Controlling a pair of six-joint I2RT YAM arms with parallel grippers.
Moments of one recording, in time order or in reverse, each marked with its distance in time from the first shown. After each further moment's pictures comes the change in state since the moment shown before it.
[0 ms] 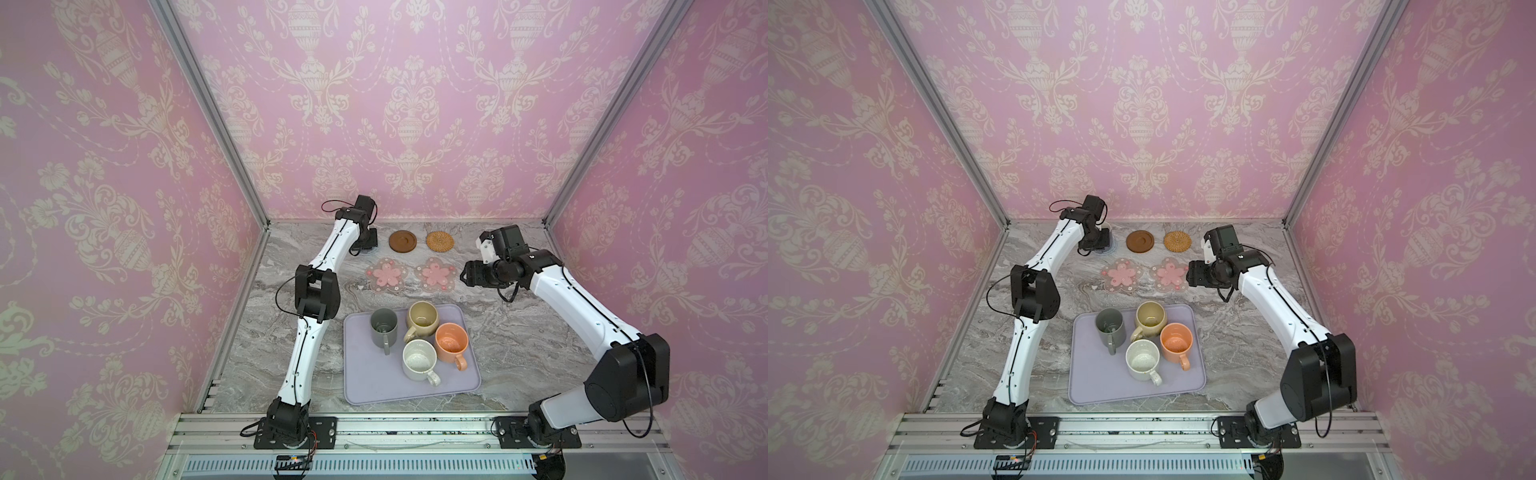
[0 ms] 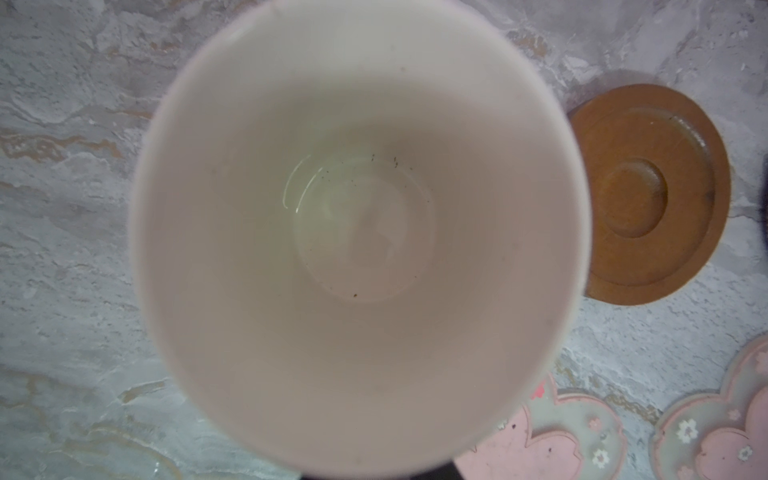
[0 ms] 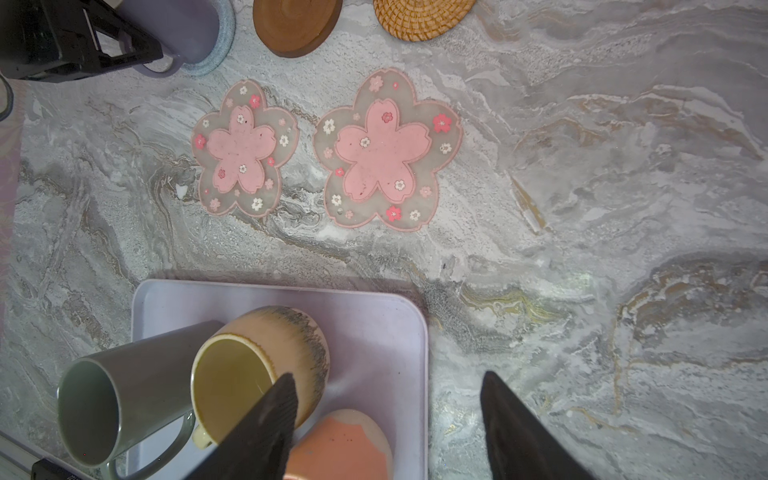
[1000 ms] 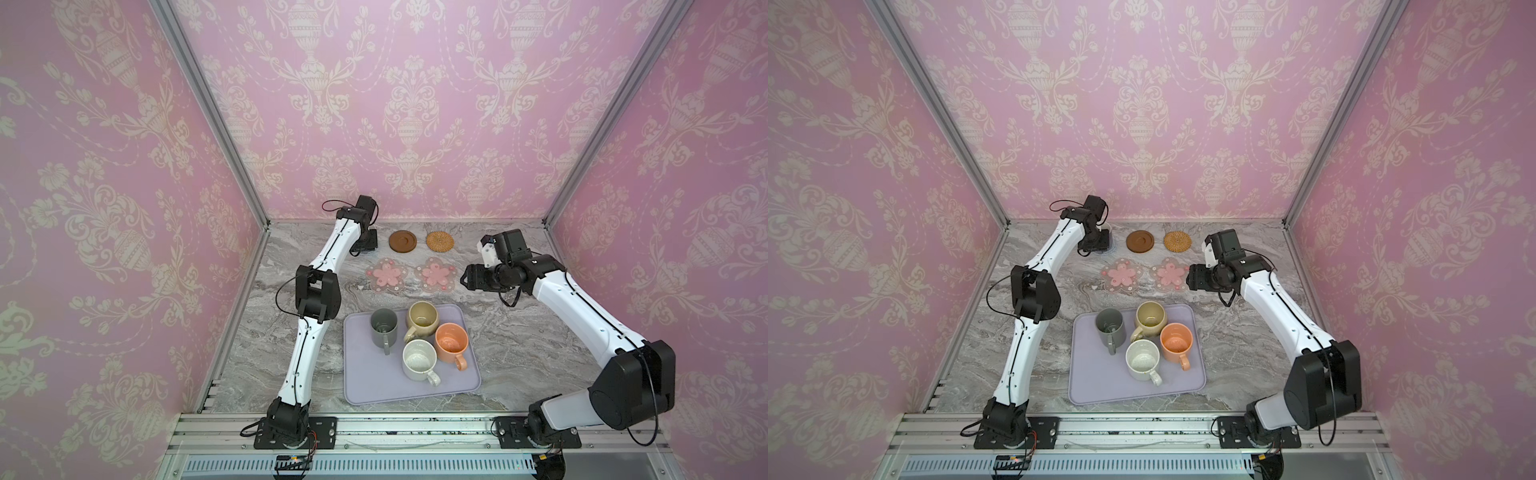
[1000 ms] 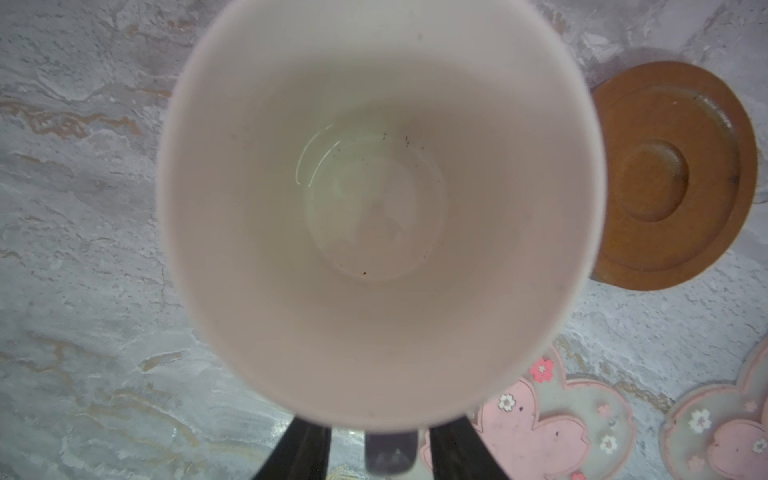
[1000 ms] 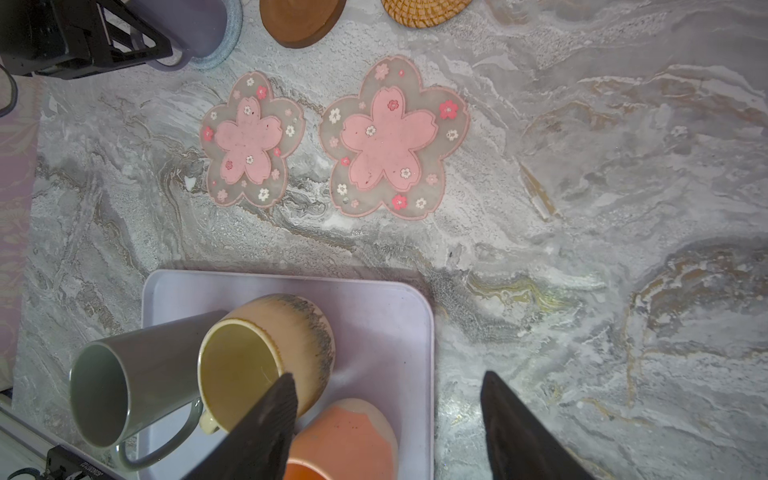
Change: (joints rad) left arm -0.014 -0.018 0.003 -0.051 -0.034 -0.010; right arm 0.000 -0.046 -0.059 0.019 -0.023 0.016
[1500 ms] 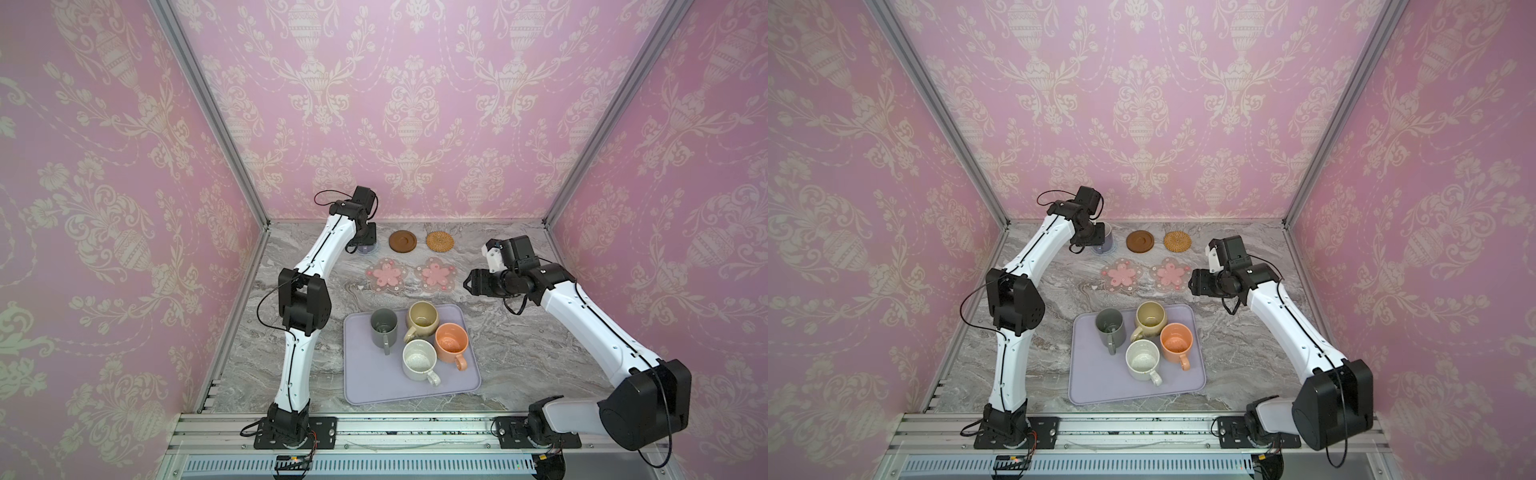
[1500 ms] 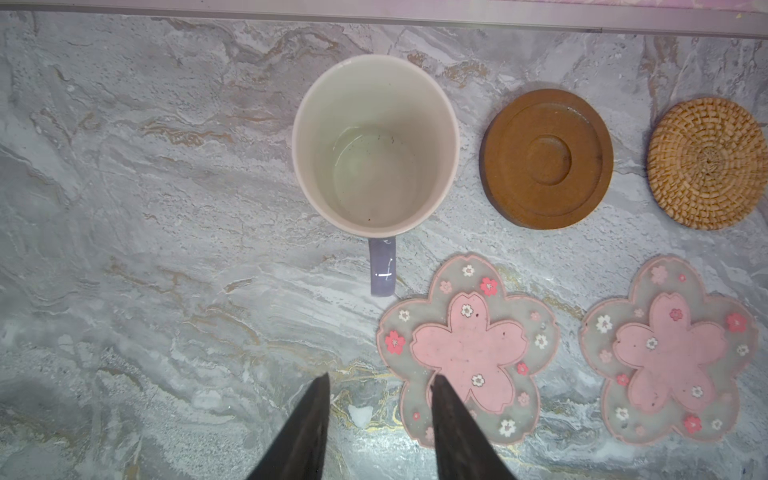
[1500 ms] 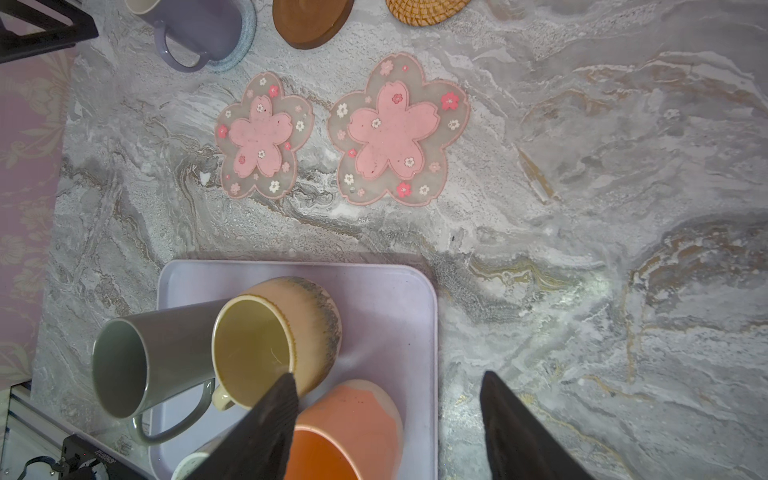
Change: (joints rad) left arm -0.030 -0.328 -0.324 0.075 -0.043 0.015; right arm 0.000 -0.106 -0.081 0.000 -0.009 0.015
